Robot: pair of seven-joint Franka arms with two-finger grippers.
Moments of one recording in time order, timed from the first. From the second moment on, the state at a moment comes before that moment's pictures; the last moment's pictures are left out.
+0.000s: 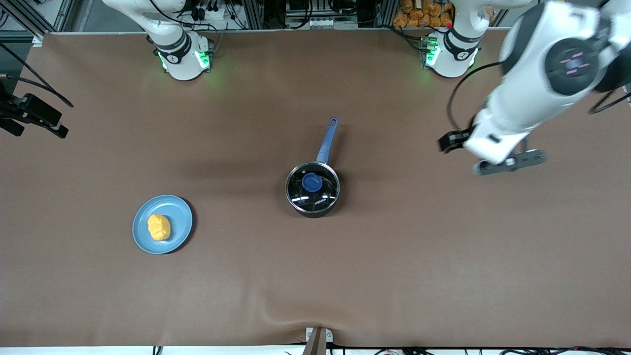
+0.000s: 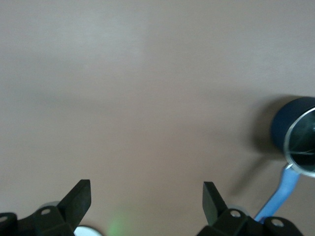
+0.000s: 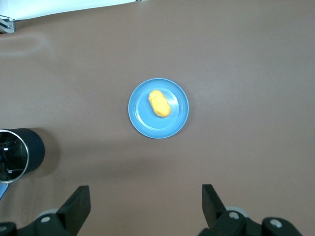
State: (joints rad) left arm -0.17 0.21 -0.24 -1.55 0.04 1.62 -0.61; right arm -0.08 -0.01 0.06 -1.49 0.05 1.57 0.07
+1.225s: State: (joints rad) left arm -0.53 0.58 -0.18 -1.33 0.04 1.94 -1.12; right arm -0.07 -0.01 0.08 -1.41 0.05 1.55 0.00
